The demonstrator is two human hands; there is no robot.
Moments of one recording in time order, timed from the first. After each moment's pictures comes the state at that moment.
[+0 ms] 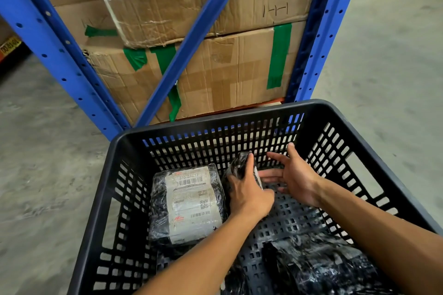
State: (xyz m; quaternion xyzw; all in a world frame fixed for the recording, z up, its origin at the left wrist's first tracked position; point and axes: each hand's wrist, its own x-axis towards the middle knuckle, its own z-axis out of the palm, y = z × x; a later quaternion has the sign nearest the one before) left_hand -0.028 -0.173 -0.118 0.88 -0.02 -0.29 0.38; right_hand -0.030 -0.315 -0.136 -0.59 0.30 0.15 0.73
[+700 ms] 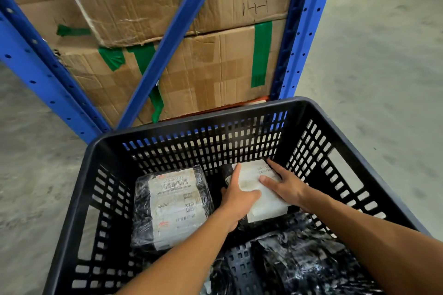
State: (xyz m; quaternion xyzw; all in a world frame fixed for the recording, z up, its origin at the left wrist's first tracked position) left_hand -0.021 -0.171 -0.152 0.77 0.01 -0.37 0.52; right_hand -0.059 -0.333 -0.158 -0.78 0.25 0.15 0.55
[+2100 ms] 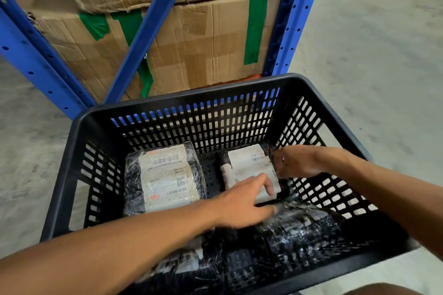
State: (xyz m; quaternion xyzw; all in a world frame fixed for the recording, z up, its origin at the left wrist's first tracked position) left_hand -0.063 -0.144 -0.108 0.78 -0.40 -0.40 0.27; right_hand -0.076 -0.328 -0.053 -0.92 0.08 0.37 0.10
